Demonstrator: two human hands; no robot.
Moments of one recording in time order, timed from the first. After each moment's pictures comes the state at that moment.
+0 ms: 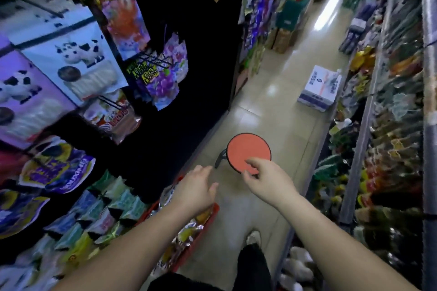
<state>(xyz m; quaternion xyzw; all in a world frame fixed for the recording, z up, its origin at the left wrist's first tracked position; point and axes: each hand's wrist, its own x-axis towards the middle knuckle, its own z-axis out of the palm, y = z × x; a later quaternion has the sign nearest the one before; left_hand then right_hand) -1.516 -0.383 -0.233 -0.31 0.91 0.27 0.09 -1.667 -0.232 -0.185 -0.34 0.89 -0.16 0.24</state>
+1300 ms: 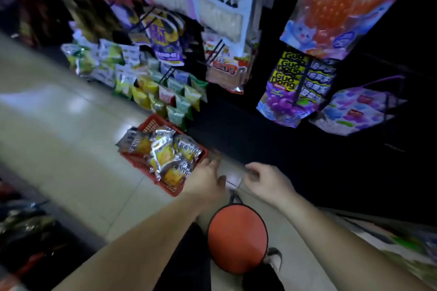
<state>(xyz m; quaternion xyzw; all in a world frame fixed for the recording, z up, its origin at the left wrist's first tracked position) -1.795 -0.486 -0.321 -0.85 0.41 0.33 -0.07 -1.946 -0.618 -0.307 -0.79 0.43 0.16 0.39</state>
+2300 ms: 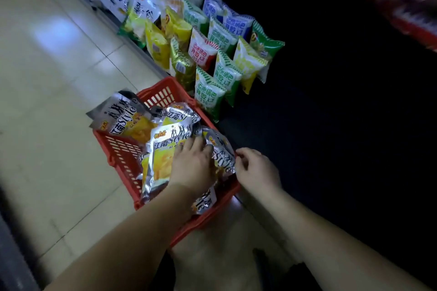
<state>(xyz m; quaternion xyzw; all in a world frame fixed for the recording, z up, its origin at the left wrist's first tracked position) -1.566 -0.497 -0.784 -0.91 0.37 0.15 0.06 -1.674 -0.645 -0.801 -0.86 0.32 0.10 0.38</state>
